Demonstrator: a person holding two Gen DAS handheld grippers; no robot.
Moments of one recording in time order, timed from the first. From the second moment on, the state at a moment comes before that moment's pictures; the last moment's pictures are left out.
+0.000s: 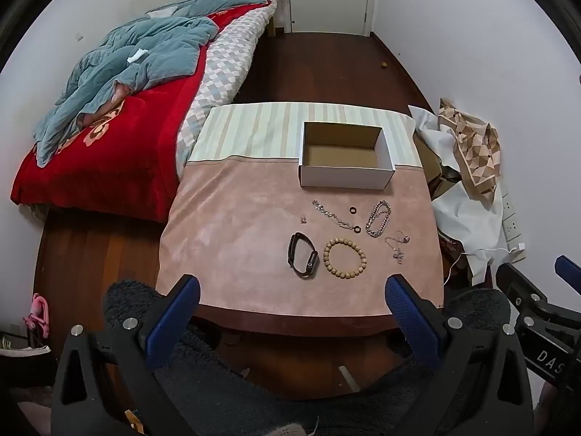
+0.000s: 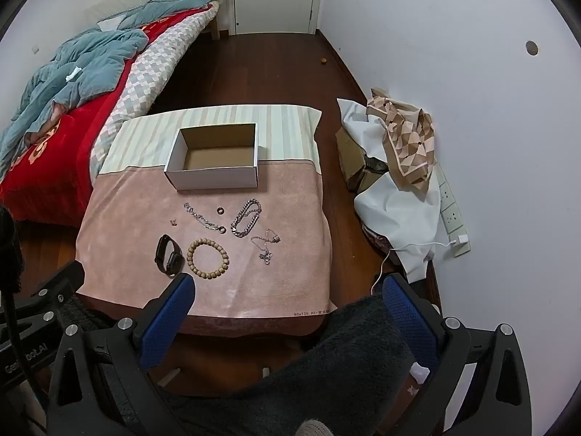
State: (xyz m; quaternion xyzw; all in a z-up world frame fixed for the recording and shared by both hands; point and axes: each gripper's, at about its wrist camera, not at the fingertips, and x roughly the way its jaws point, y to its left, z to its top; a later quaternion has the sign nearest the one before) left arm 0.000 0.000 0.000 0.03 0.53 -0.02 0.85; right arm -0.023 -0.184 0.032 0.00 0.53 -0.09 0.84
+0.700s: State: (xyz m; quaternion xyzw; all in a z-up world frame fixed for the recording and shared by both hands) left arm -0.002 0.004 0.008 0.02 0.53 -0.02 0.85; right arm -0.025 -0.186 0.038 0.01 0.53 -0.08 0.84
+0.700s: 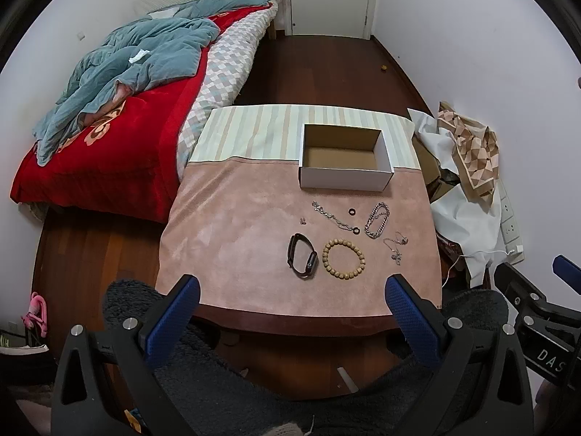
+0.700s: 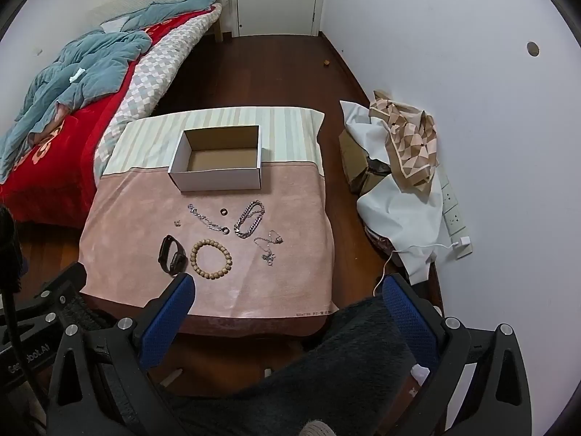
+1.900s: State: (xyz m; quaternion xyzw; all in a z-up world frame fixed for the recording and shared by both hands) left arm -0.002 -0.003 0.016 0.02 0.52 -0.02 0.85; right arm -0.029 -0.190 0.040 0.00 0.52 -0.10 0.85
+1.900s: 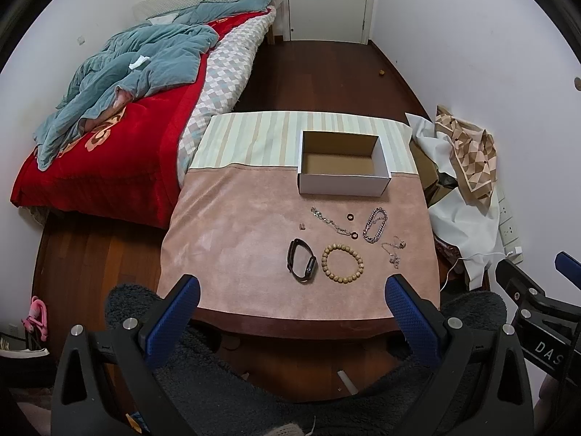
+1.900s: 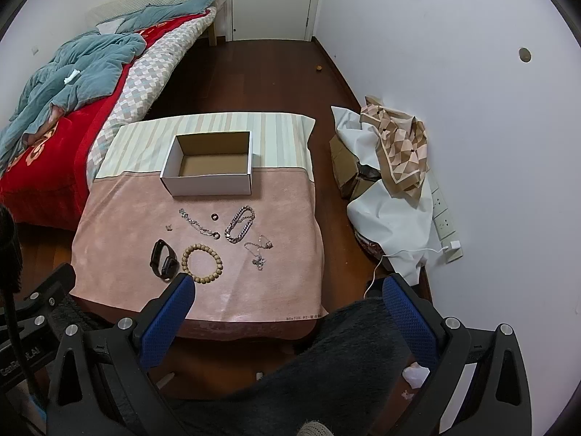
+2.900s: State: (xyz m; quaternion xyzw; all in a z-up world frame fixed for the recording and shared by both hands) left arm -0.004 0.009 0.014 0.02 0.52 -0.02 0.85; right arm -0.028 -0.176 0.038 -0.01 0.52 -0.10 0.85
